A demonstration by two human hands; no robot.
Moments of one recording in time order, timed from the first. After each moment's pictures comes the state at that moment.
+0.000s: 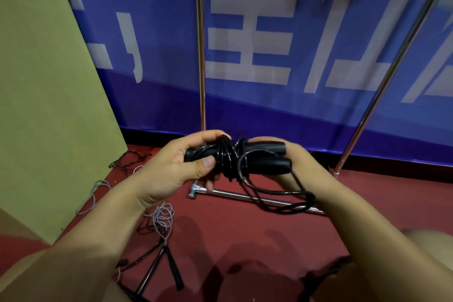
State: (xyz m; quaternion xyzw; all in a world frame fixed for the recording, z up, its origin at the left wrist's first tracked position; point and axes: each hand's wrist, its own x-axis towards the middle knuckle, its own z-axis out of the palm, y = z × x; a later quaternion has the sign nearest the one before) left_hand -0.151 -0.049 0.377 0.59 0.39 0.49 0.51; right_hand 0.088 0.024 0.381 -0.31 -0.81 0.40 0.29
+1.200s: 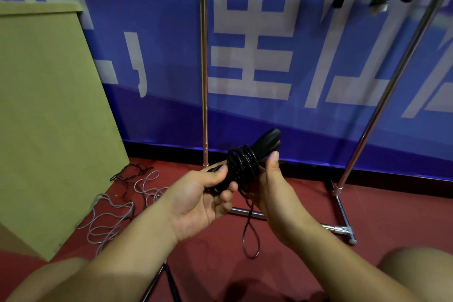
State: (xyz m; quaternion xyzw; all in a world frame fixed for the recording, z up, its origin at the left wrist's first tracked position) left_hand -0.108 -0.047 0.382 0.24 0.41 0.53 0.71; right_hand 0.035 0.005 0.353 -0.37 -0.53 0.68 0.35
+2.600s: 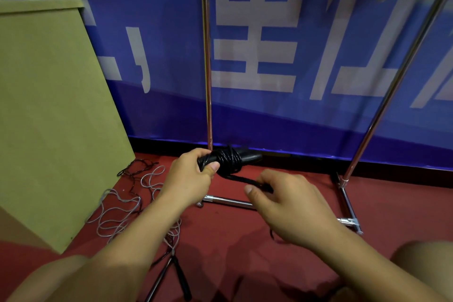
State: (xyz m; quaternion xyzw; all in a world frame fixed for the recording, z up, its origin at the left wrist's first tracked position) left_hand -0.146 -0.019 0.346 0.53 0.73 0.38 0.20; right_hand 0.066 -0.020 0.374 -0.47 -0.84 0.16 0.22
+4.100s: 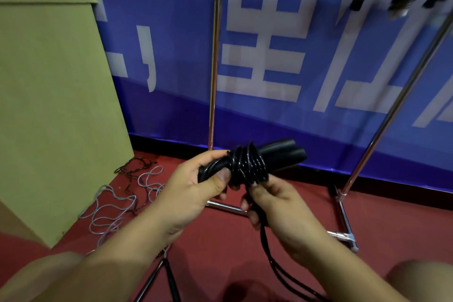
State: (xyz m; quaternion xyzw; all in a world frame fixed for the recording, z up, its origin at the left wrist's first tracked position) left_hand -0.127 -0.061 0.365 0.51 0.44 0.59 0.45; right_hand 0.046 -0.020 0.363 -0.36 -0.60 0.62 0.35
